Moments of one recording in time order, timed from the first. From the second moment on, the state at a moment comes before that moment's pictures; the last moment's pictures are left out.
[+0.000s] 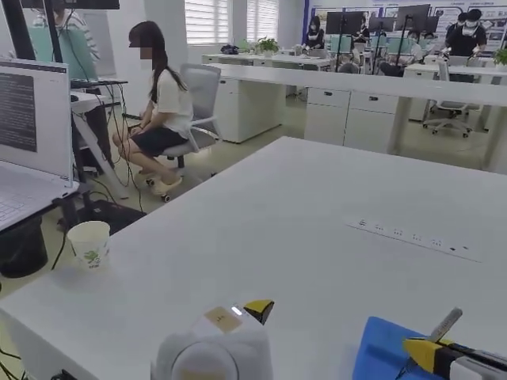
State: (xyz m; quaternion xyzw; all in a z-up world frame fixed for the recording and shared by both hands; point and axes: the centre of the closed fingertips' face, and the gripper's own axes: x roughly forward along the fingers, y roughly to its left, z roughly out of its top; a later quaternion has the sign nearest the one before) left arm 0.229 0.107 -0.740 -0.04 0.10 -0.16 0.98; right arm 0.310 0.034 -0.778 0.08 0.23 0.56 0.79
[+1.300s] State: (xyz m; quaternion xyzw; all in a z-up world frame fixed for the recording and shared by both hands) left arm 0.228 0.102 -0.743 -0.04 0.11 -0.17 0.98; right arm 0.233 0.039 -0.826 0.03 0.28 0.58 0.77
